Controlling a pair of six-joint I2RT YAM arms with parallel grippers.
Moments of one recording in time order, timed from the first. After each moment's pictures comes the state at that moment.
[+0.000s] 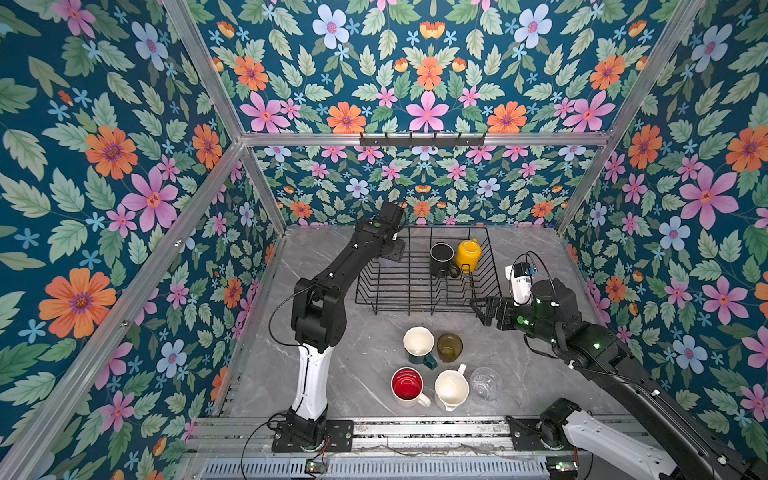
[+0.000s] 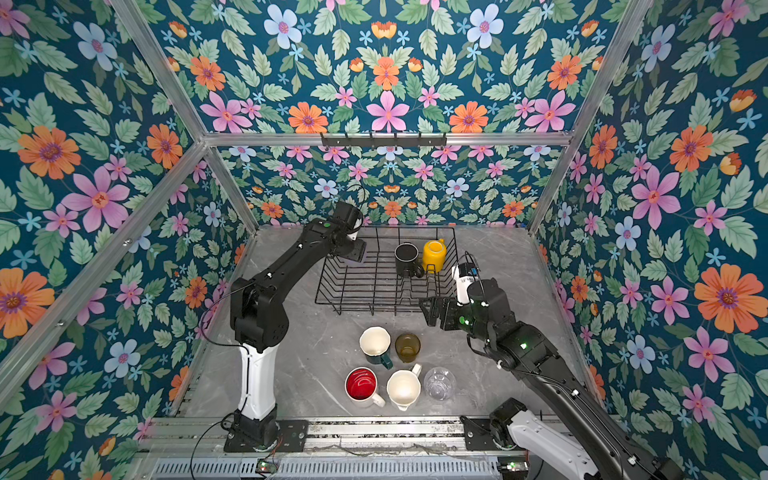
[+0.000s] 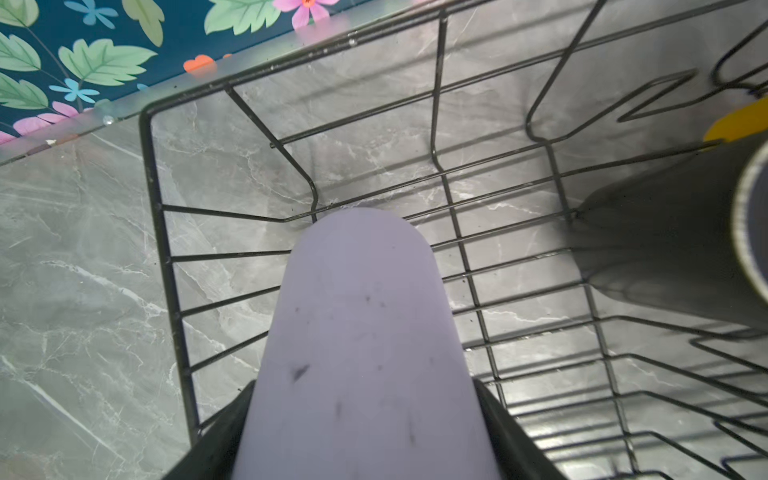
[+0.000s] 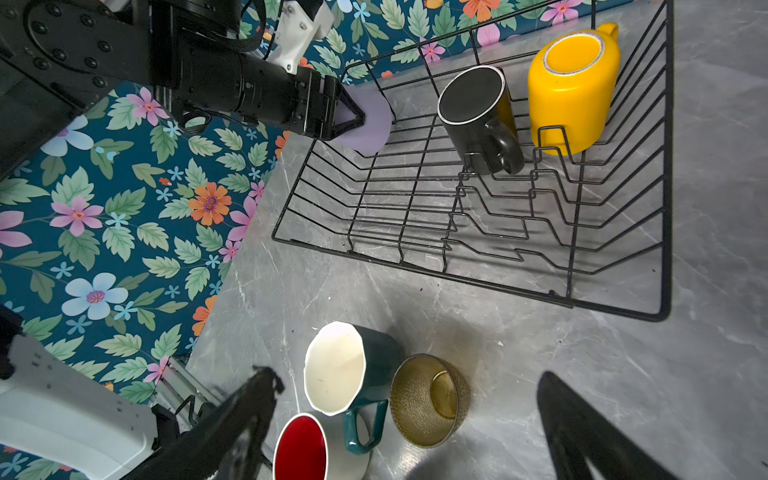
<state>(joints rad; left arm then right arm) -0.47 2.14 2.03 -0.91 -0.18 -0.07 0.57 0.85 0.93 -0.61 -0.11 0.55</state>
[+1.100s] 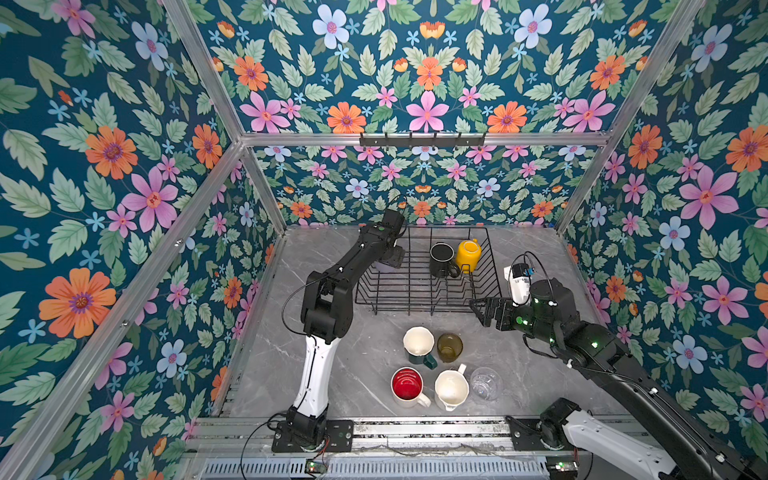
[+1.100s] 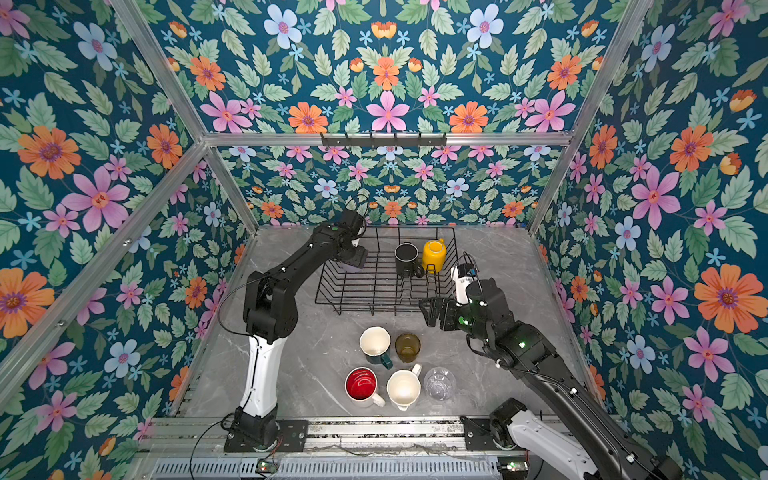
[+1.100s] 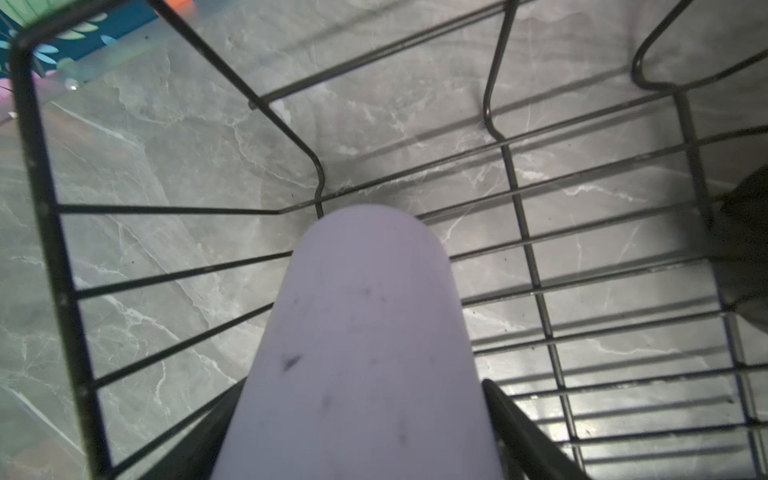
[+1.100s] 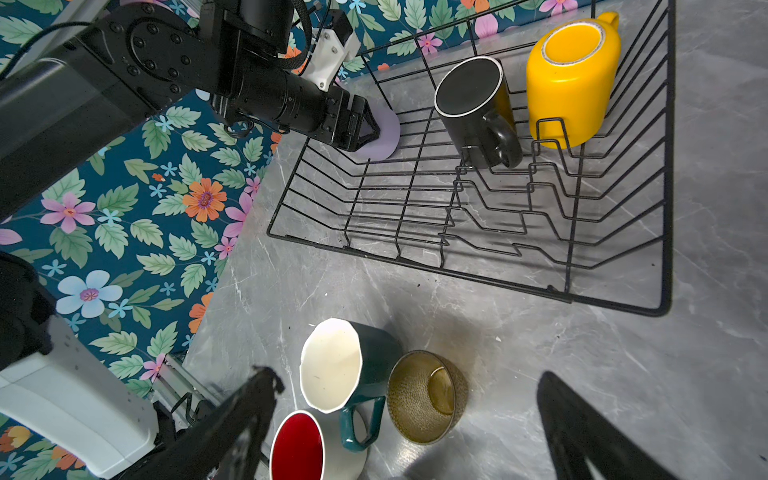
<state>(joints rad) -0.45 2.24 2.04 -0.90 -0.22 -0.04 0.57 0.86 0.92 -0.61 -0.11 0.55</state>
